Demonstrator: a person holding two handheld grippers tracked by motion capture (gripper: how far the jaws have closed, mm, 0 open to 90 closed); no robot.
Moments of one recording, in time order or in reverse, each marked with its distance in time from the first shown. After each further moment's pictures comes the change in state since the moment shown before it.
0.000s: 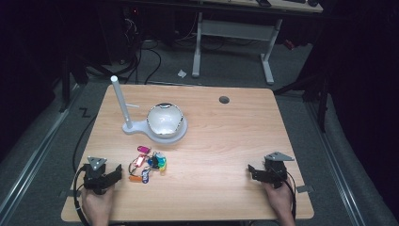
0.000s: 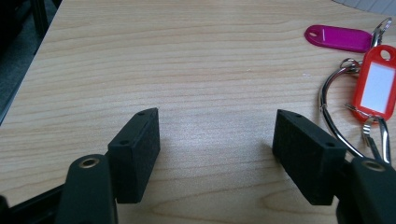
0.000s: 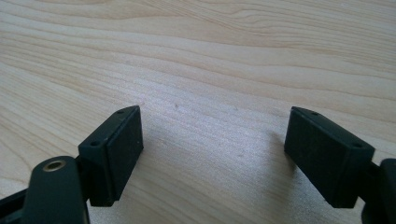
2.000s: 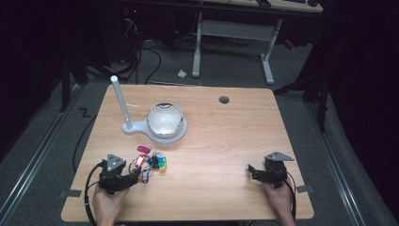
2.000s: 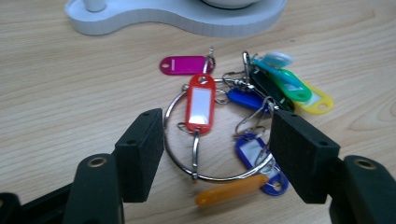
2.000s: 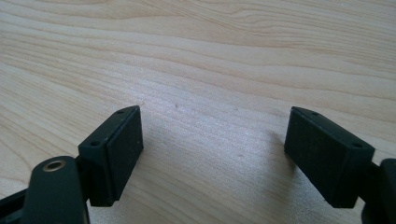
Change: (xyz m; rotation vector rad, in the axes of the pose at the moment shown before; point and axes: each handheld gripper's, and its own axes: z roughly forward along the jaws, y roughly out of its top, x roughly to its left) left arm -0.047 -0.027 -0.063 0.226 -0.157 0.066; right arm 0.000 0.000 0.000 -0.001 0.001 0.001
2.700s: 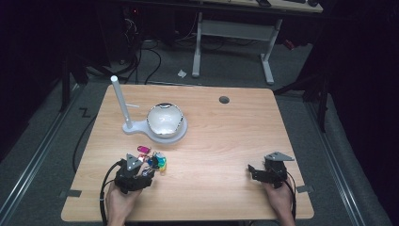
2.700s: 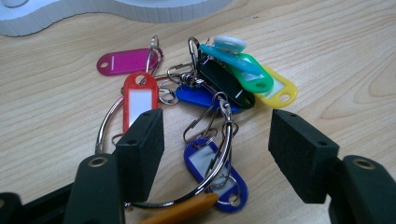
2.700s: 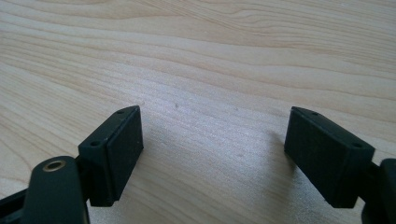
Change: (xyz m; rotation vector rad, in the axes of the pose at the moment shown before) left arm -0.011 -0.037 0.011 0.075 -0.002 0.111; right arm 0.000 0.000 0.000 0.000 0.000 0.000
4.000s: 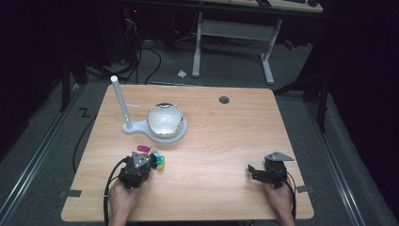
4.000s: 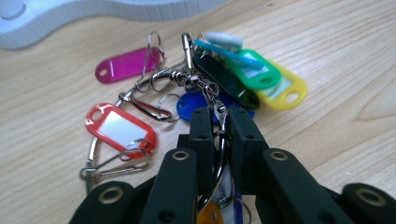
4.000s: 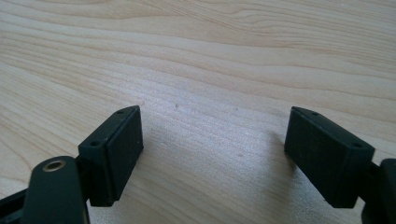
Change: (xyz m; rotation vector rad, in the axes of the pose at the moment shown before) left arm 0.000 -0.007 0.015 -0.030 0.012 0.075; right arm 0.000 0.000 0.000 0.001 0.000 0.000
